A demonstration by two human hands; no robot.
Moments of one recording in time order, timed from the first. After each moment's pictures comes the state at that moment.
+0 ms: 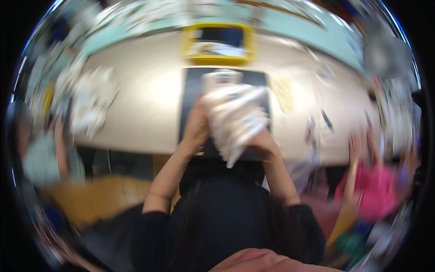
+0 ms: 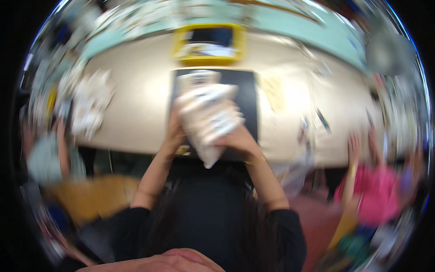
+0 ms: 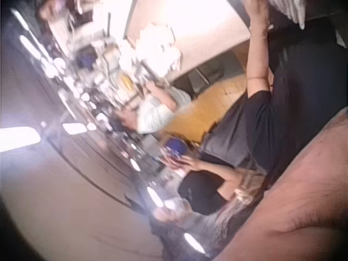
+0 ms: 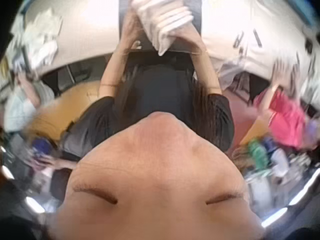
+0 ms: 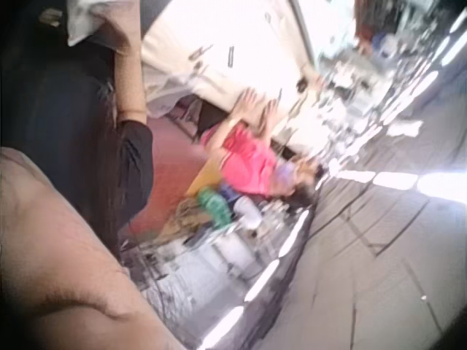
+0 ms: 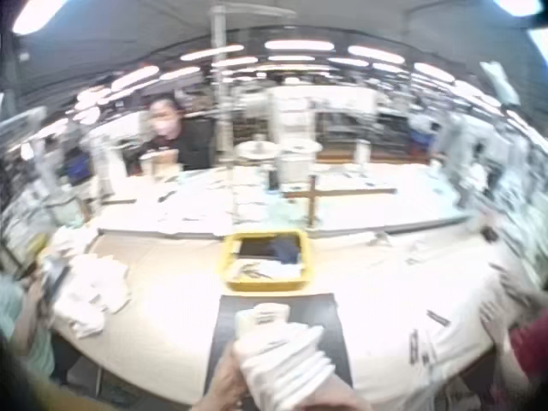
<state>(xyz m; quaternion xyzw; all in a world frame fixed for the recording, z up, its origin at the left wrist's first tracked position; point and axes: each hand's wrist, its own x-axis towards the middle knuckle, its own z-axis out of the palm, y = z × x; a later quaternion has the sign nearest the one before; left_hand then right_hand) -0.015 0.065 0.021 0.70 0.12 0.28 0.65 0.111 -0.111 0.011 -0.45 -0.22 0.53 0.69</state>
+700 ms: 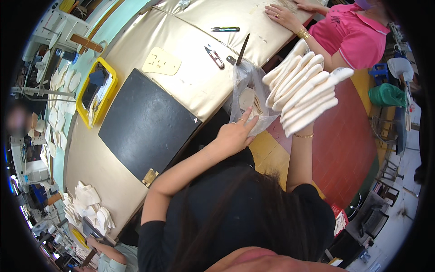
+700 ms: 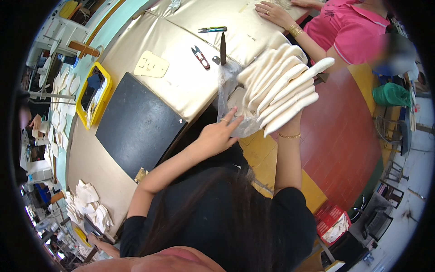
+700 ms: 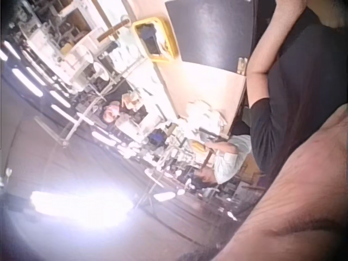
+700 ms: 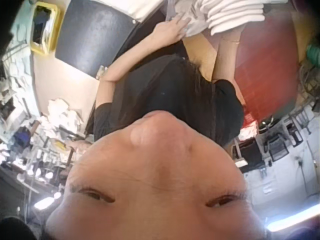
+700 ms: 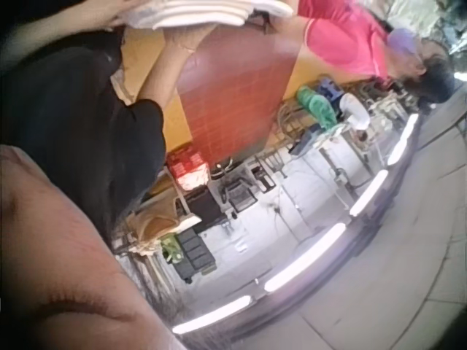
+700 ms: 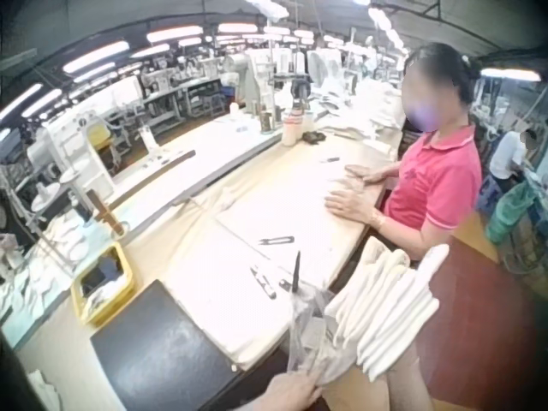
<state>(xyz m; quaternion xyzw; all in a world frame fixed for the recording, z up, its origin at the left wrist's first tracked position) 0.040 -0.247 -0.018 0.88 -0.34 -0.20 0.26 0.054 -0.493 0.004 -0.33 0.09 -0.12 0.93</state>
